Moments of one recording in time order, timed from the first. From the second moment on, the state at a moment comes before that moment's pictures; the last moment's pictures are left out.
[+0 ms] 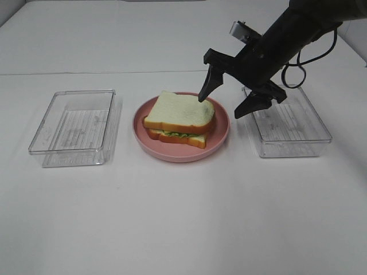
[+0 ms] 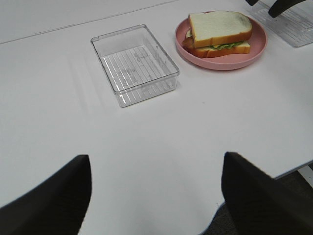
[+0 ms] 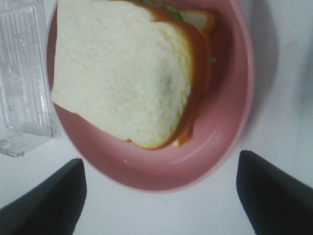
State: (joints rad) left arm -0.28 0.00 -0.50 -0.06 1.05 0.05; right arm 0.25 2.08 -1.52 0.61 0.87 -0.03
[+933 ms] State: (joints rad) left arm -0.28 0.00 -0.50 -0.06 1.05 0.05; right arm 0.25 1.25 -1.24 0.17 1.20 -0.03
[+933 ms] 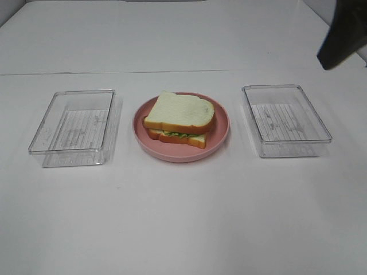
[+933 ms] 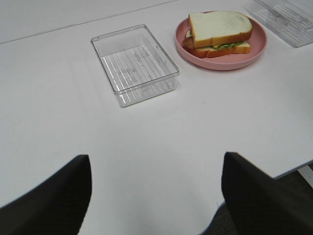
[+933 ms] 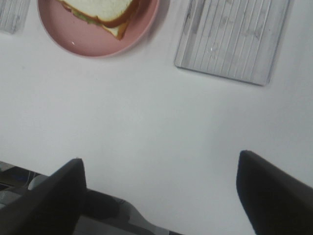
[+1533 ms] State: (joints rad) left arm -0.28 0.00 -0.50 -0.07 1.05 0.08; right arm 0.25 0.47 -0.64 0.17 1.20 -0.14
